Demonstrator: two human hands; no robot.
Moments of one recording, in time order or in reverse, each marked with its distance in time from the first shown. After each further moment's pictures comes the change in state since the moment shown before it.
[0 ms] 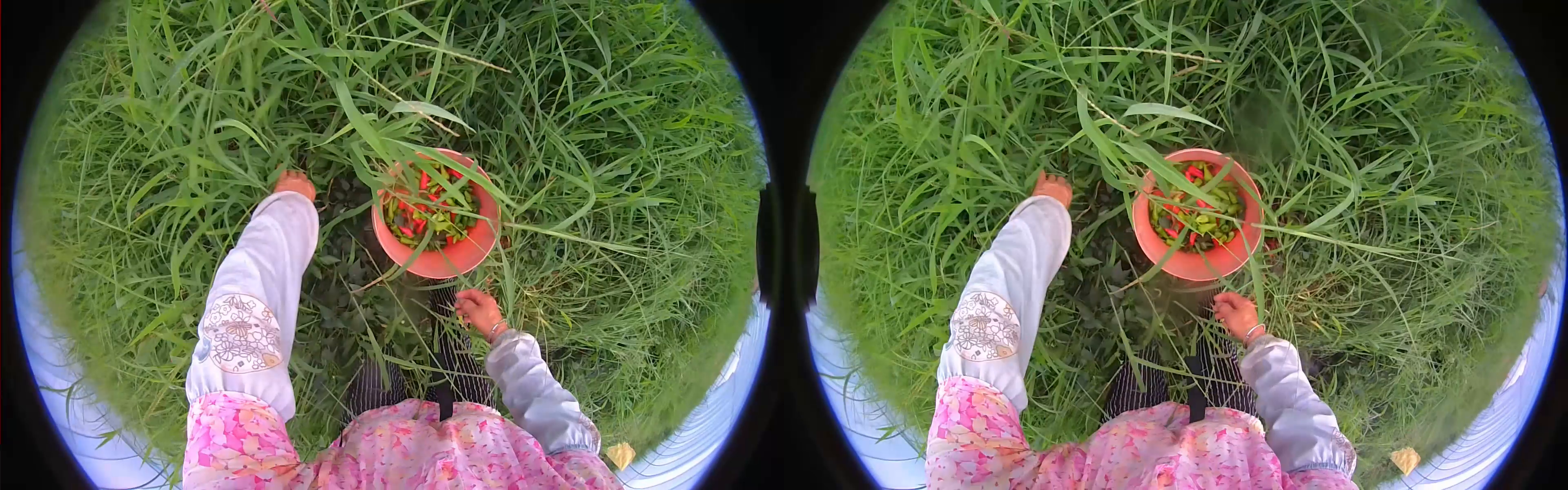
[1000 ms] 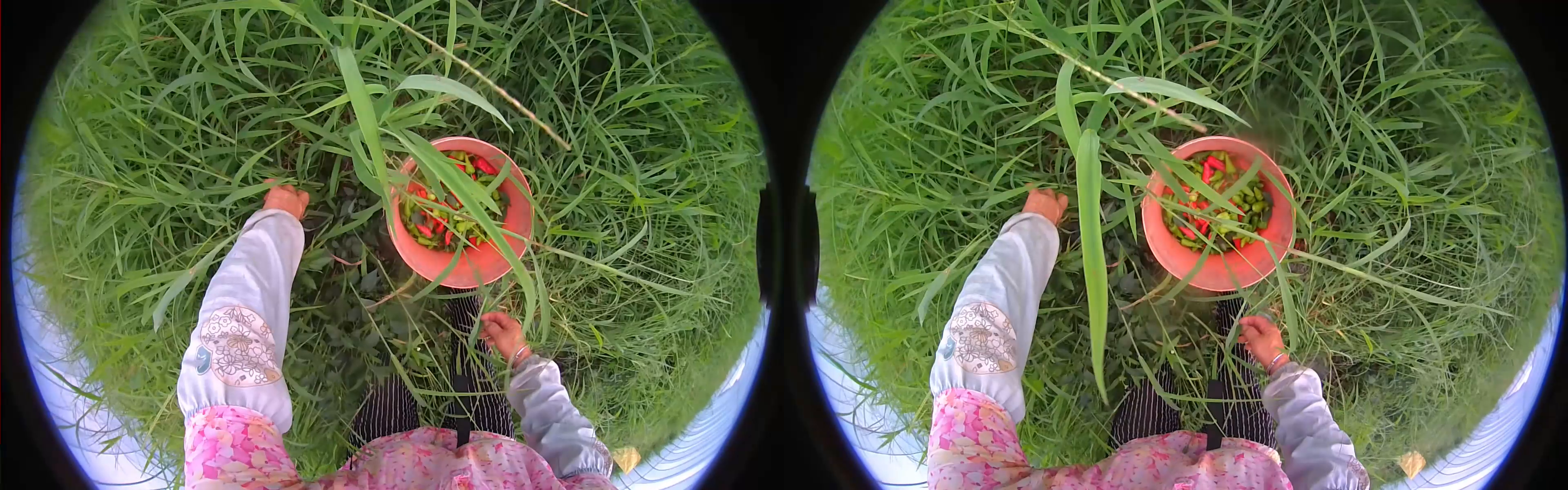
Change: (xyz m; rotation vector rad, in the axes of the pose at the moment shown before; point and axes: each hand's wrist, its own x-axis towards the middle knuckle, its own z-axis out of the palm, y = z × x) left_hand 0.031 0.002 0.089 0.218 -0.154 0.055; right_hand 0.019 0.060 -0.007 -0.005 0.015 0.066
